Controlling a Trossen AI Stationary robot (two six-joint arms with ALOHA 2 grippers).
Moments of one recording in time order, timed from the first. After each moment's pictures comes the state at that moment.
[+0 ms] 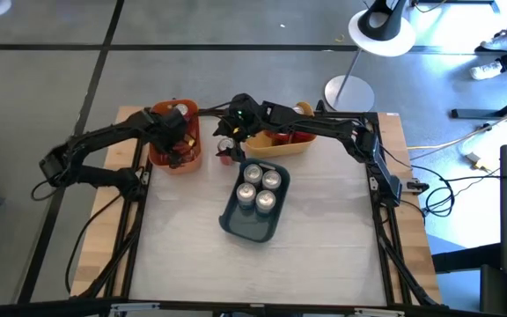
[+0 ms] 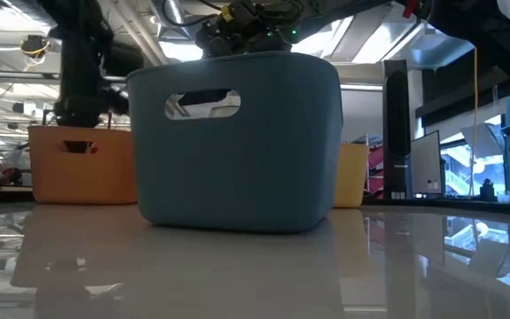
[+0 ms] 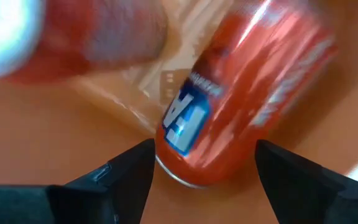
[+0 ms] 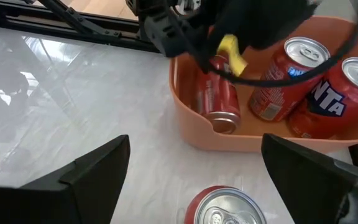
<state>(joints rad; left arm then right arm) 0.74 1.18 0.81 -1.10 -0.16 0.02 -0.31 2.20 2.03 -0.45 -0.43 -0.35</state>
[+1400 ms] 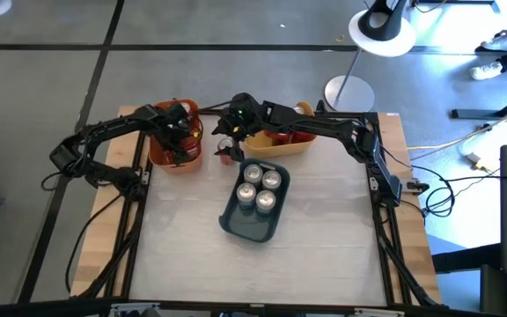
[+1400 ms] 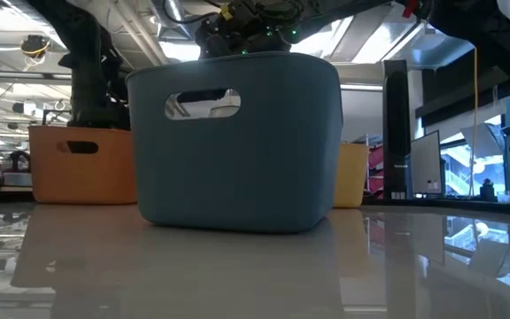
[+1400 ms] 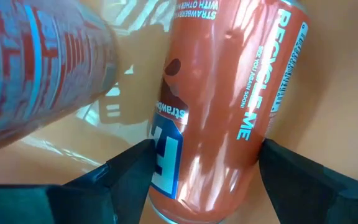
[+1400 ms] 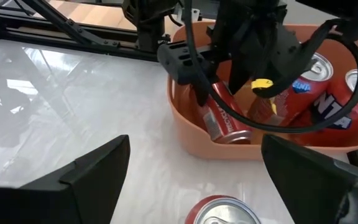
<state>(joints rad) 0.88 1.36 0.76 -0.93 0.09 0.19 -0.31 2.20 2.03 -0.41 -0.44 -0.32</state>
